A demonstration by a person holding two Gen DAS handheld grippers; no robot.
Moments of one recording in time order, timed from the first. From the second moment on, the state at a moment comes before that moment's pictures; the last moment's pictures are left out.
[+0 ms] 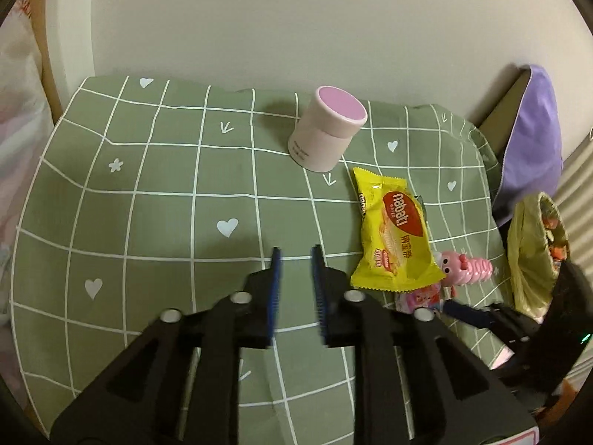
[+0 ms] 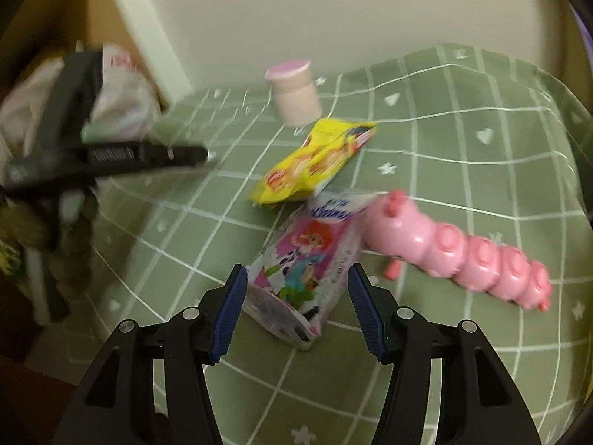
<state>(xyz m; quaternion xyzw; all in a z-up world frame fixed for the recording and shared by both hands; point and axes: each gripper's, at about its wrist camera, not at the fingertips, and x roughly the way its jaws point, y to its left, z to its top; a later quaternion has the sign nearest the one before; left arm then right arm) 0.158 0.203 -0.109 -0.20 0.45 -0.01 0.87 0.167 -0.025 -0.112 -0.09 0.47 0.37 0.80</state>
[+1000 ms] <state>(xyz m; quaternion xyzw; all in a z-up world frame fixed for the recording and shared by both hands) 0.216 0.140 -0.133 -0.03 0.48 -0.08 0.88 0.141 -0.162 -0.043 -0.07 0.43 0.23 0.87</state>
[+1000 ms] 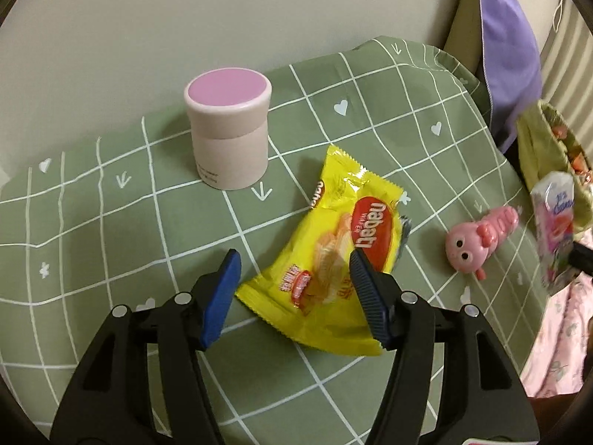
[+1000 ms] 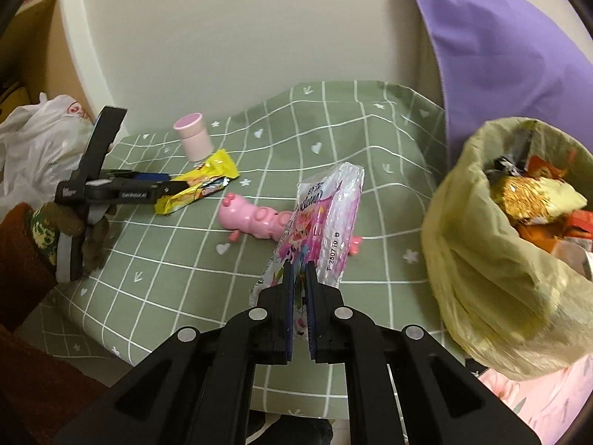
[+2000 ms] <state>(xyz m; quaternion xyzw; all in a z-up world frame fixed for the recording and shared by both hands) 0.230 0.044 0.040 -0.08 0.31 -0.25 0.91 0.154 -0.232 0.063 -0.07 0.31 0.13 0.94</state>
